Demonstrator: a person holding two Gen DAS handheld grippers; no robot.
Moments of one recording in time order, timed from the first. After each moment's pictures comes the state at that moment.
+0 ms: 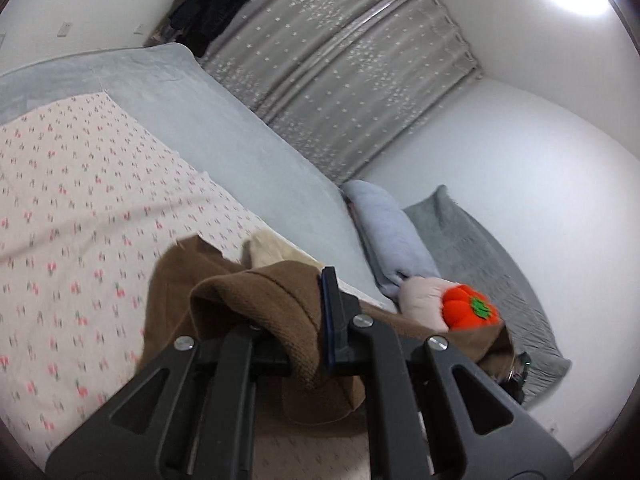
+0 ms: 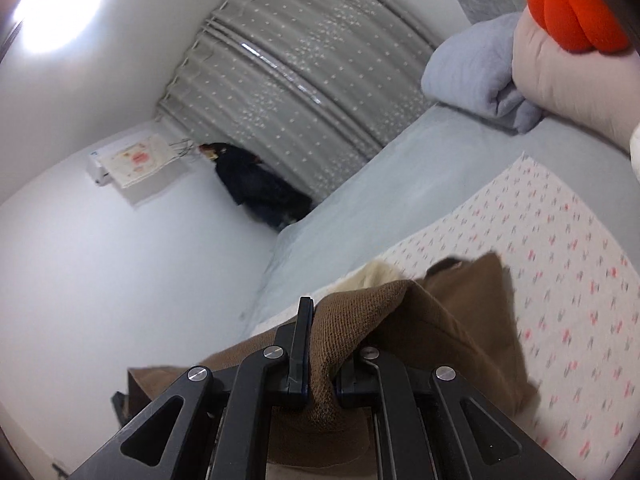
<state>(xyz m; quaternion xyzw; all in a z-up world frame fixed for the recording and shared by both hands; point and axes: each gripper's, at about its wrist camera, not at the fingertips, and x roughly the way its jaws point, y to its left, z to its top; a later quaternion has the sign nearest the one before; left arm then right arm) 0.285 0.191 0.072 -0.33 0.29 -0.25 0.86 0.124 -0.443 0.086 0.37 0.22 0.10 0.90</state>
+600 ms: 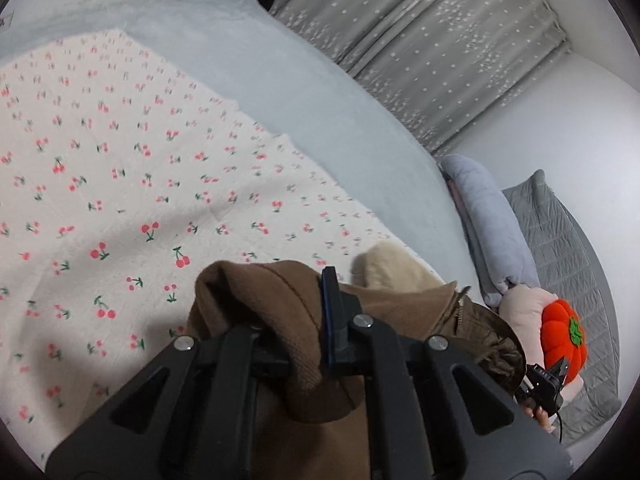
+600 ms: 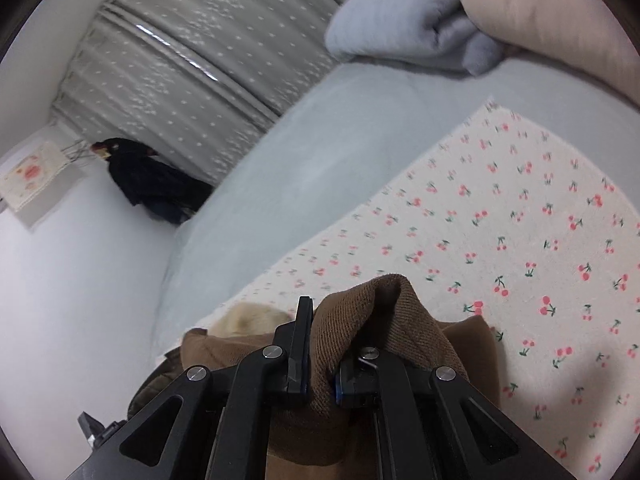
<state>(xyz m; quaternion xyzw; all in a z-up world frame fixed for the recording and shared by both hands) 0.496 0.136 -0.074 -0.30 0.41 -0.15 0.85 0.329 -0.484 -0.064 0.40 0.34 -0.03 0.85</state>
